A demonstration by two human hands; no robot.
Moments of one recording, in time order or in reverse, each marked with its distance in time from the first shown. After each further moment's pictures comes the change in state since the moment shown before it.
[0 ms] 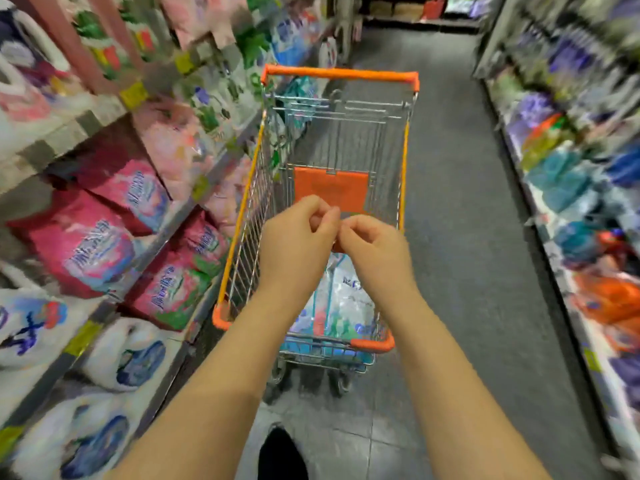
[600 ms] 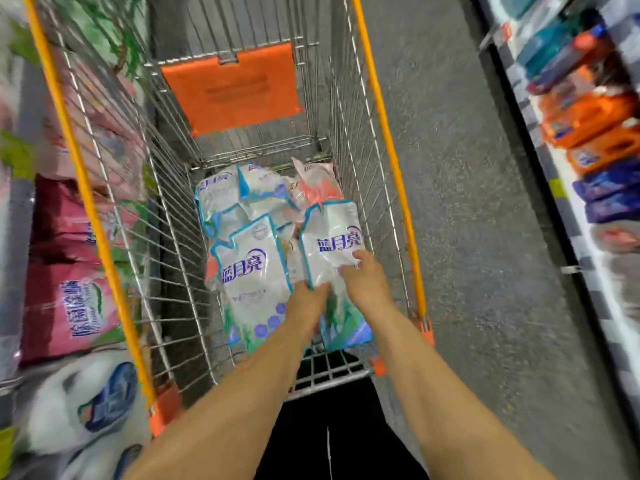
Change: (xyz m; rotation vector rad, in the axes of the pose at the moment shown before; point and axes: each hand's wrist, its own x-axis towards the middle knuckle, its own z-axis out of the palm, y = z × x) left_hand -0.001 -0.240 0.228 0.108 -0.877 -0.919; right_hand 0.088 0.269 0.036 -0.183 0.258 0.961
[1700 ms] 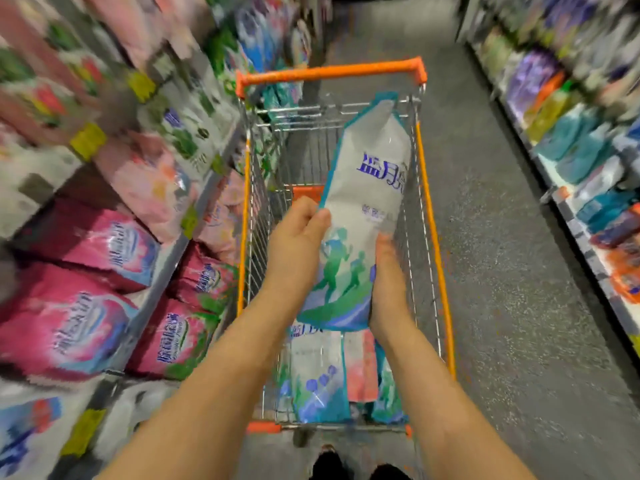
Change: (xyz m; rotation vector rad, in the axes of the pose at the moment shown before) left_hand -0.194 0.118 -0.172 -0.445 0.397 0.936; right_hand -0.083 -0.129 0.005 0.809 -0.346 -0.414
